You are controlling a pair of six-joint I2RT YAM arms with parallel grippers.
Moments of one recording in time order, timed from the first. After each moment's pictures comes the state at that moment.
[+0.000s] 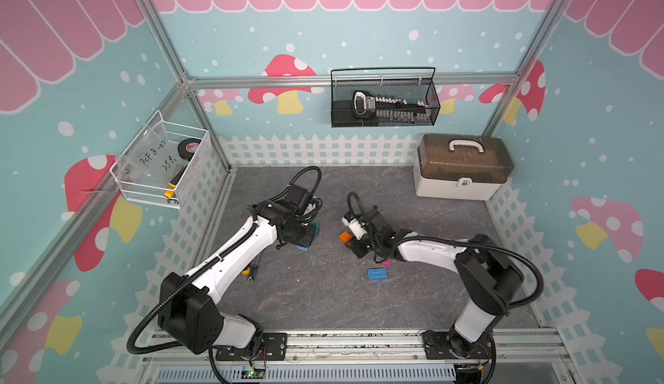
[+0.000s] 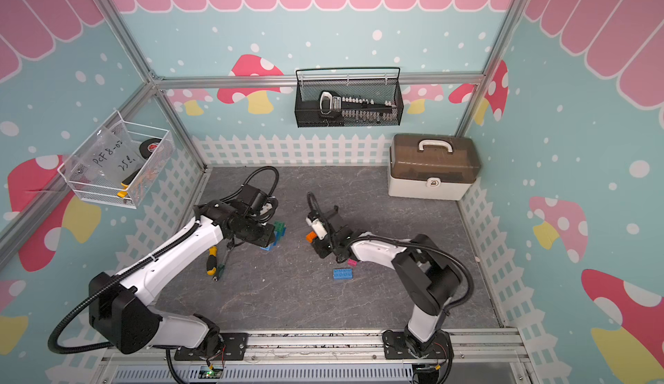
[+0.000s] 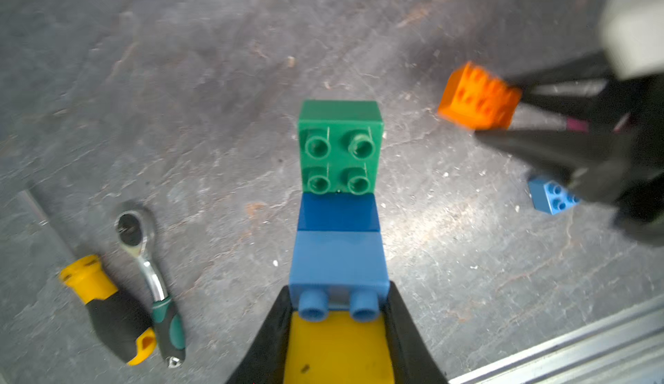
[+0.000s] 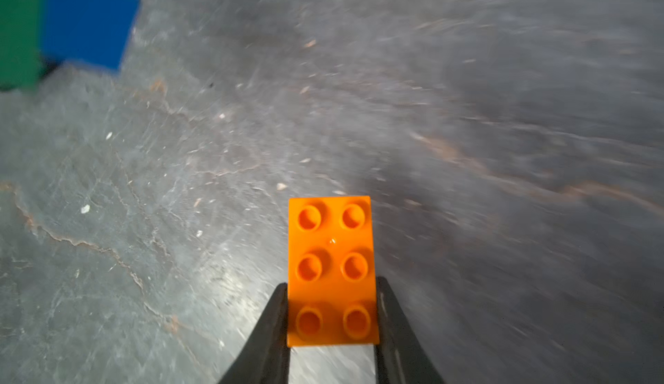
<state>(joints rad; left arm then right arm) -0.51 1.45 1.25 -1.04 0.02 -0.15 0.68 1.64 0.92 -0.06 -0.17 0.08</state>
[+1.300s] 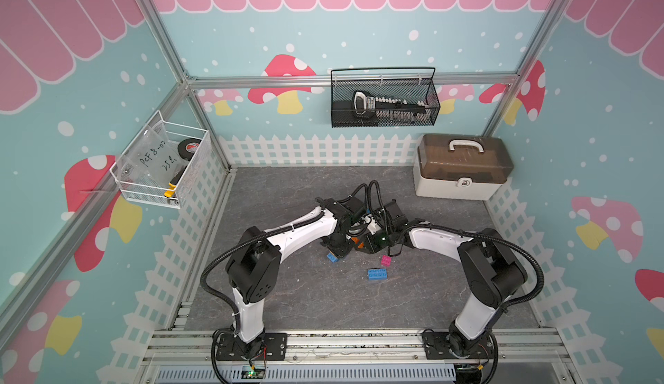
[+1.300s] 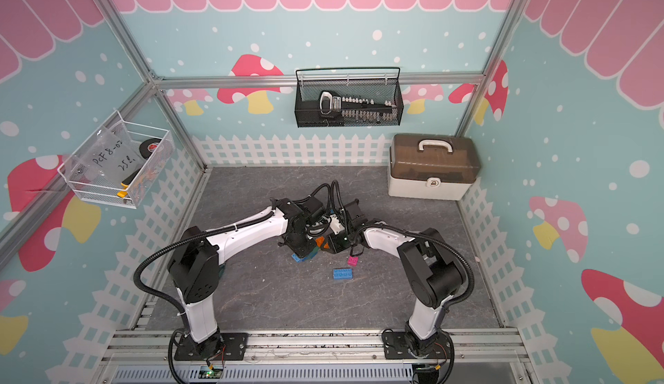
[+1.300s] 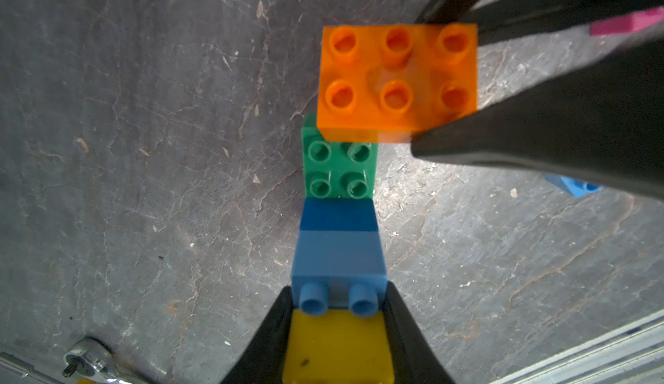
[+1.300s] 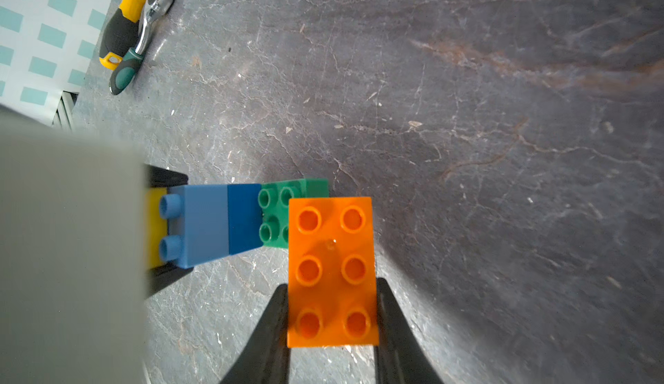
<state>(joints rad) -0.75 1.90 1.53 -1.11 -0.03 0.02 0.54 1.75 1.00 -0.26 -0.53 0.10</state>
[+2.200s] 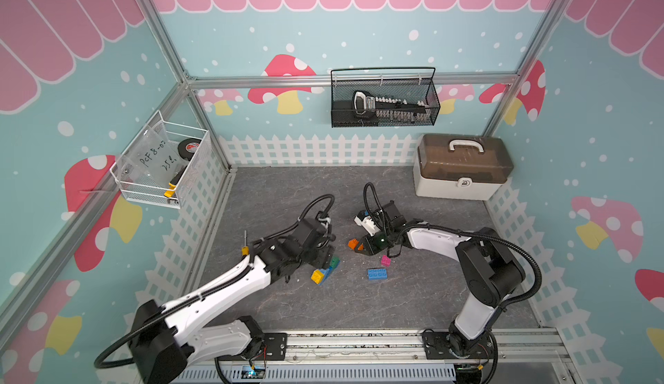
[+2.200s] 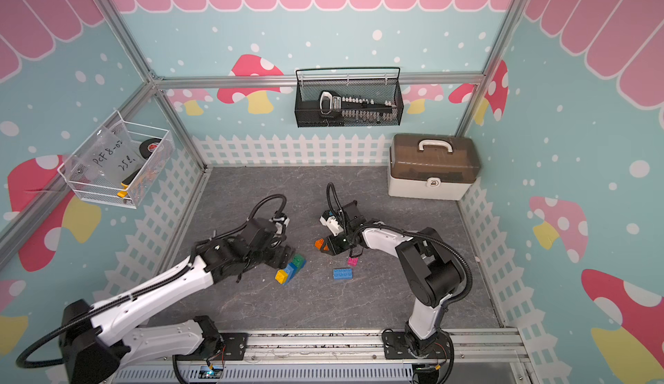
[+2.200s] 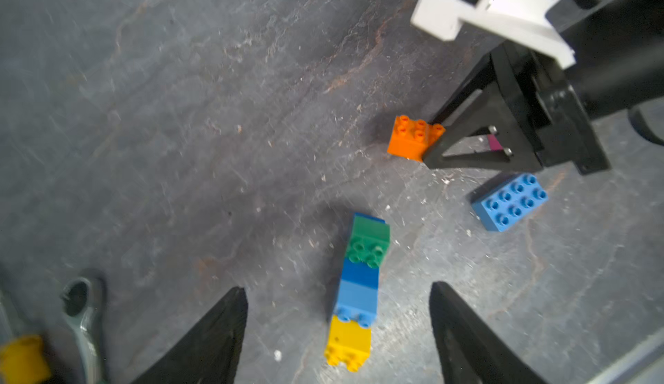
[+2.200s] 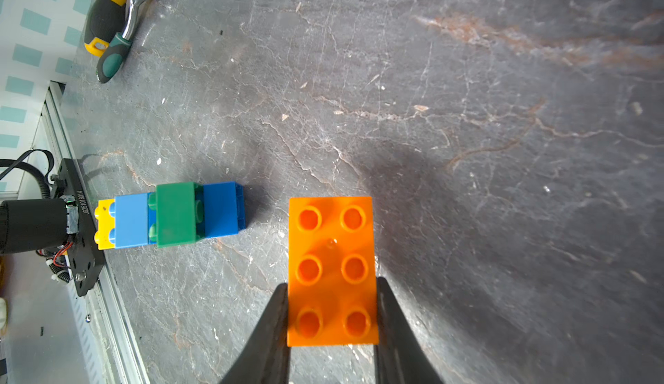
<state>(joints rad) -0.79 1.08 0.81 -0.59 -0.18 -0.30 0.55 1.75 1.00 -0.28 -0.52 0.10</state>
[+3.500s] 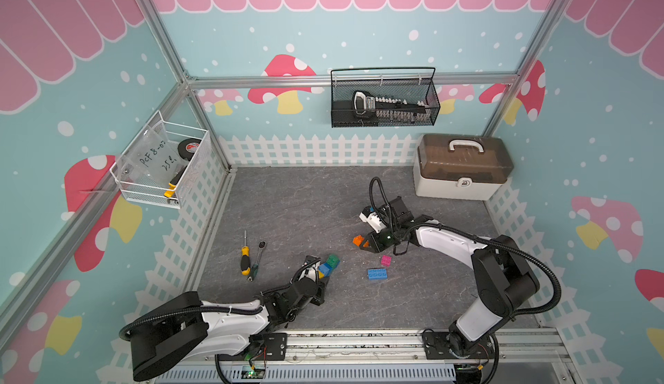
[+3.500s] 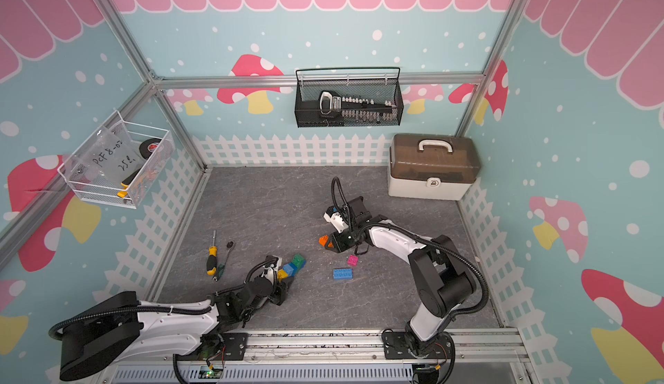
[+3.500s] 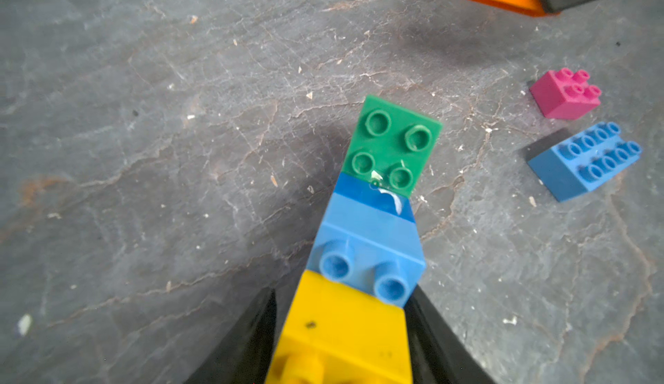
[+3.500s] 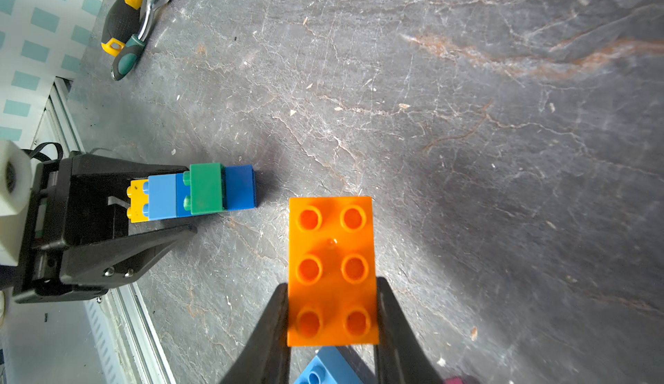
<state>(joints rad) -1.00 1.15 0.12 0.36 -0.41 -0.52 0.52 1.65 1.01 -0.40 -0.51 0.04</state>
